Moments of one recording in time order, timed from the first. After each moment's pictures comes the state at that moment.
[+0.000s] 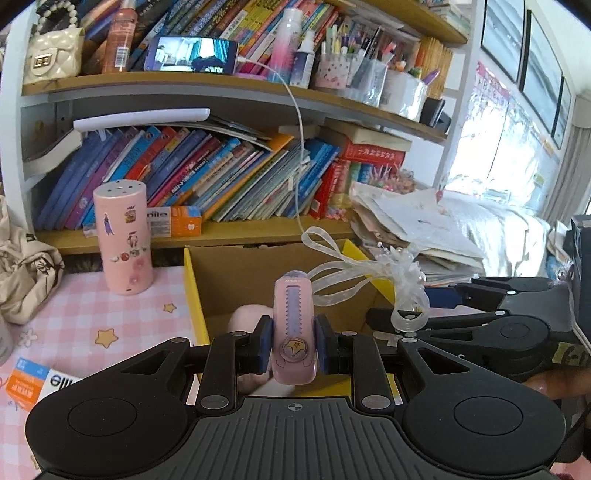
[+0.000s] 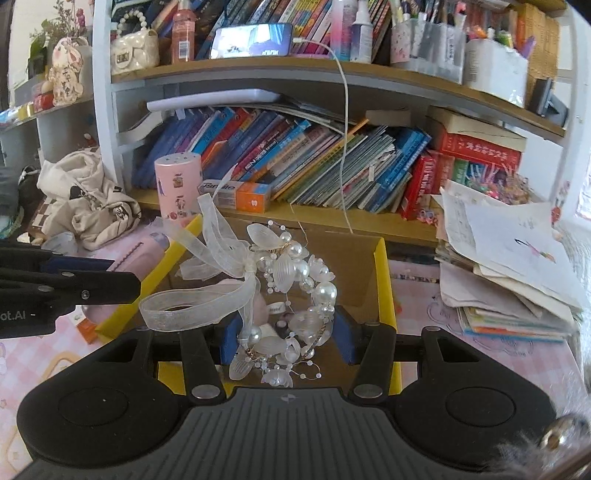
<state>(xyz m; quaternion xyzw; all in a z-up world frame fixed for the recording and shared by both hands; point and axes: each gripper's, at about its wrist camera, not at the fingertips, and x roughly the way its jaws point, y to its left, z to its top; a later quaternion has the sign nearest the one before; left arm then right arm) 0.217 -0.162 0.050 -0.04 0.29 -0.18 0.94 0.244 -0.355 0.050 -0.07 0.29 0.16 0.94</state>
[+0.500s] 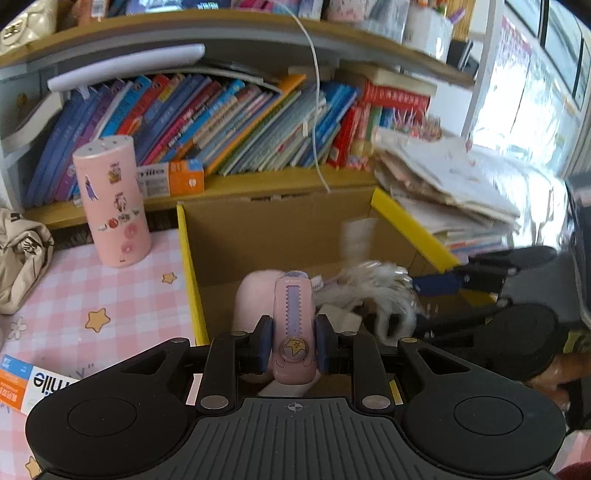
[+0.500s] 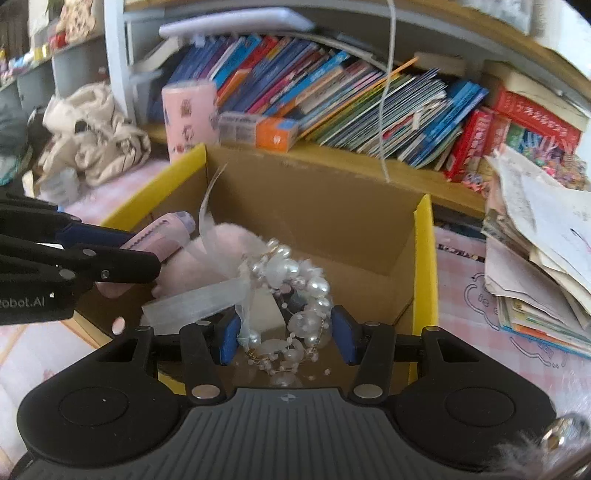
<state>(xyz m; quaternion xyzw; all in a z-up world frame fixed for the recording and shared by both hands) 0.262 -0.179 0.010 0.00 0.36 -0.16 0.92 0.299 -0.349 0.005 -0.11 0.37 0.22 0.90</state>
